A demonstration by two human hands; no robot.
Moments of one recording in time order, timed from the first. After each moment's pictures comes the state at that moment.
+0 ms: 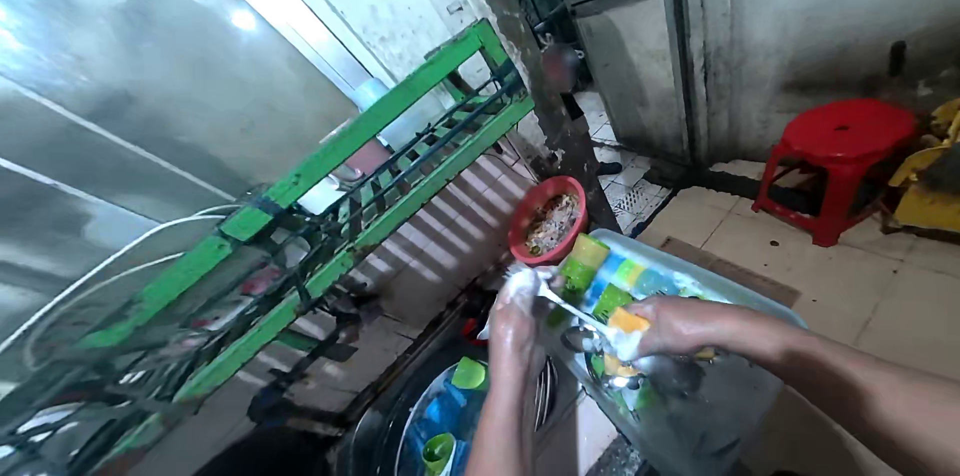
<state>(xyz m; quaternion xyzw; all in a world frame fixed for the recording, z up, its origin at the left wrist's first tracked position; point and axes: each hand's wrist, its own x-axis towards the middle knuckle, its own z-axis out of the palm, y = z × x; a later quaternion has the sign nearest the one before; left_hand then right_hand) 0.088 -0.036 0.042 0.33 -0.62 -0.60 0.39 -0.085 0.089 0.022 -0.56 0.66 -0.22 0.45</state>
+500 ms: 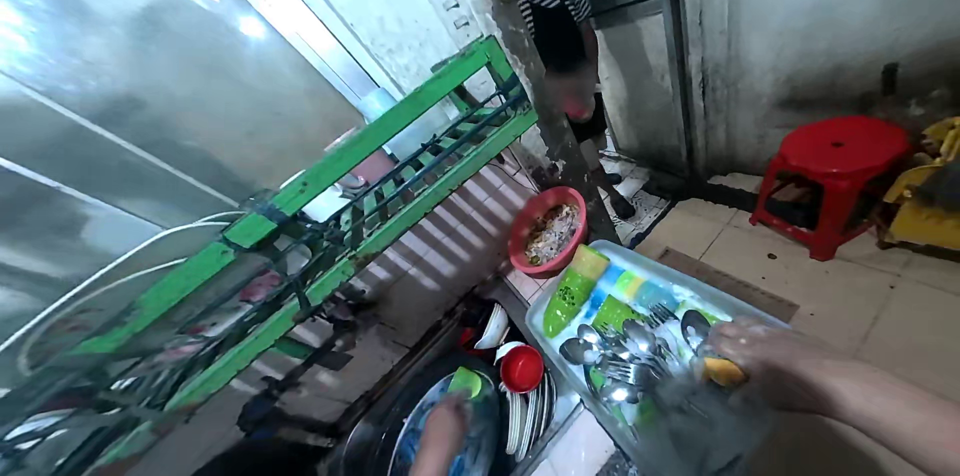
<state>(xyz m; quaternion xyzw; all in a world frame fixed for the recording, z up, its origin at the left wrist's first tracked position) 0.257 -0.114 -0.023 0.57 -0.80 -0.16 -0.06 -0.127 0.162 -0.029 -0.62 0.73 0.00 0.29</state>
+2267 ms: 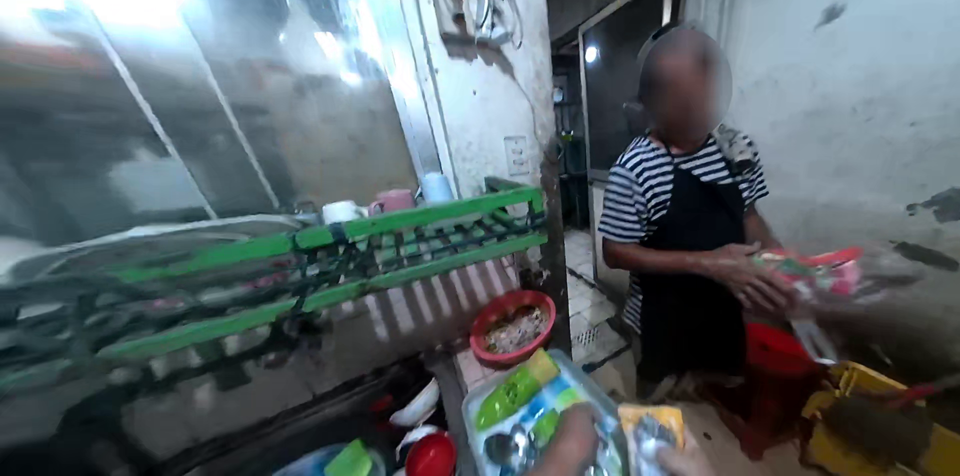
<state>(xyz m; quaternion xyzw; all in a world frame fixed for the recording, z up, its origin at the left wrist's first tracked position) -0.034 0.009 -0.031 0.36 -0.88 -0.31 -0.04 -0.140 0.171 -0.048 -0.24 0.64 -0.64 0.35</state>
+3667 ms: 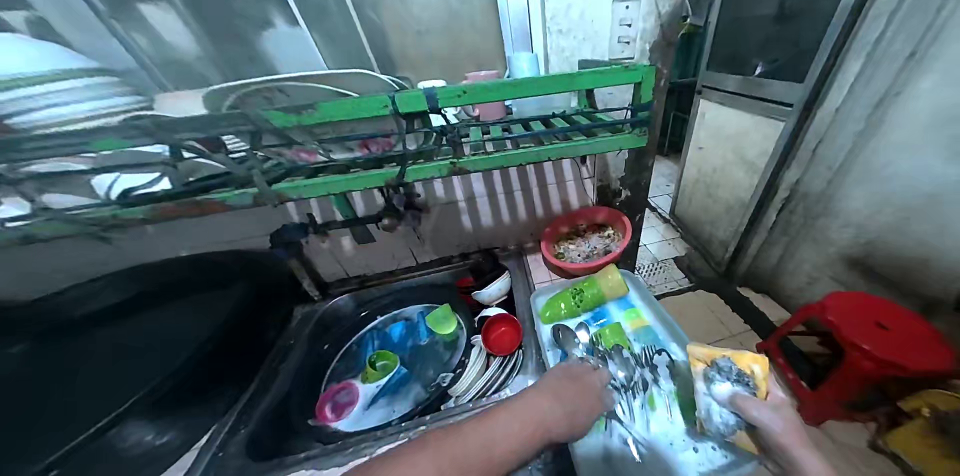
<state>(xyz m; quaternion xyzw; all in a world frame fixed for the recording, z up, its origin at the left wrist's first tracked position) 0.084 0.024 -0.009 0.13 -0.97 -0.09 -0.20 -0.146 0.170 -0.043 -0.27 0.67 -0.60 0.35</state>
